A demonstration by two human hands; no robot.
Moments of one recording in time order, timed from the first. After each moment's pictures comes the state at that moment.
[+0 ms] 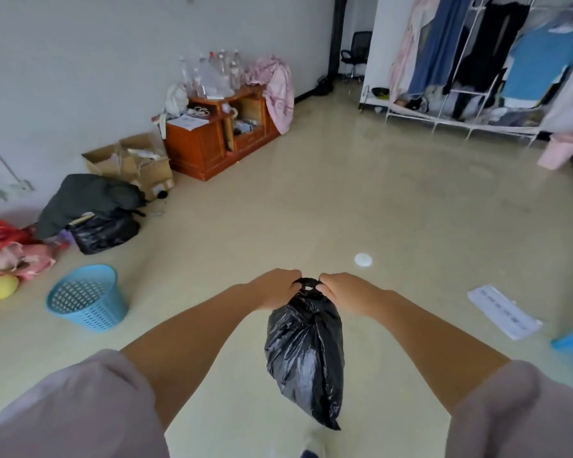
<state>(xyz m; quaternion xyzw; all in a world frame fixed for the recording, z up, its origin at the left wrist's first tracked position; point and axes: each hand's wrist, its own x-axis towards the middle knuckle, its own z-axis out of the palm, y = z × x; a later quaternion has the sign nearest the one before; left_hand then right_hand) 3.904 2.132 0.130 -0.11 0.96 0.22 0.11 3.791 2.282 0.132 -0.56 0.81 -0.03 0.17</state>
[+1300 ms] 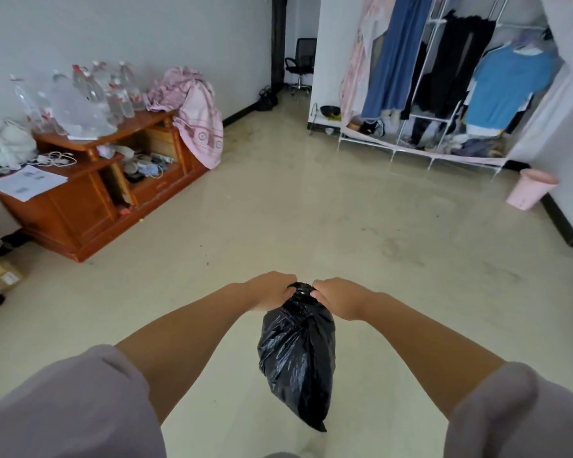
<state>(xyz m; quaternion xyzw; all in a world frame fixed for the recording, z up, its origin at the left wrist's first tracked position) 3.023 1.791 0.124 -0.03 0.97 0.20 0.15 2.938 1.959 0.135 -0.49 0.85 -0.02 0.21</state>
